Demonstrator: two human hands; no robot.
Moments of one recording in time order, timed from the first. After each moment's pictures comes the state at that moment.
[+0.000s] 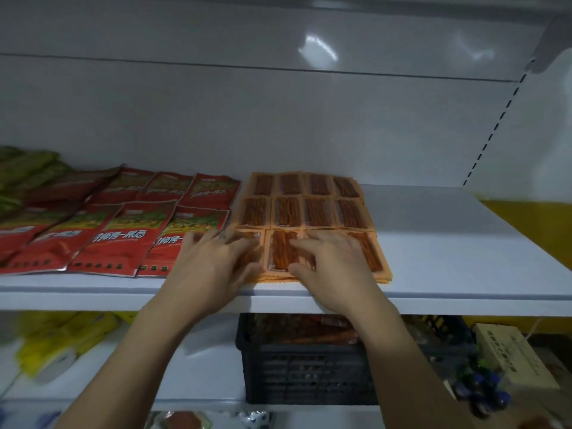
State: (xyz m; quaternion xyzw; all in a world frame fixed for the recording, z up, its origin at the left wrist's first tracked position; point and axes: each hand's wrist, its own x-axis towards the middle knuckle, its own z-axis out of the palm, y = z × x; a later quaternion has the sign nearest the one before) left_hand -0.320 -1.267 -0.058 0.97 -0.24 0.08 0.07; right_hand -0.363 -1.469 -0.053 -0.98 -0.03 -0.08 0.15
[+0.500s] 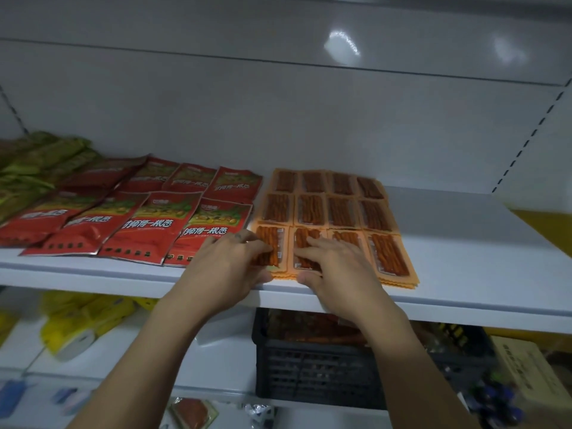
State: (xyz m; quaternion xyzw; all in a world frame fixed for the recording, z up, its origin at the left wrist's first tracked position) left_hand -0.312 -1.251 -0.069 0.97 -0.24 0.04 0.08; right_hand -0.359 -1.449 -0.058 -0.99 -0.08 -0.03 0.14
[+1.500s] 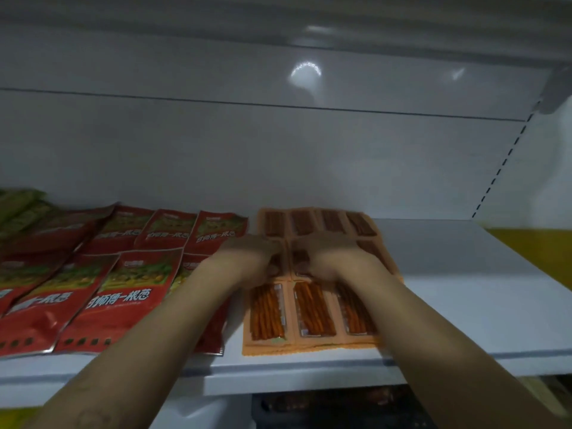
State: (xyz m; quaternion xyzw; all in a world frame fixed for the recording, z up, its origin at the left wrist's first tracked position) left_hand -0.184 -1.293 -0.034 0.94 -0.34 -0.04 -0.02; right_hand -0.214 -1.457 -0.030 -1.00 -0.03 0.09 0.00
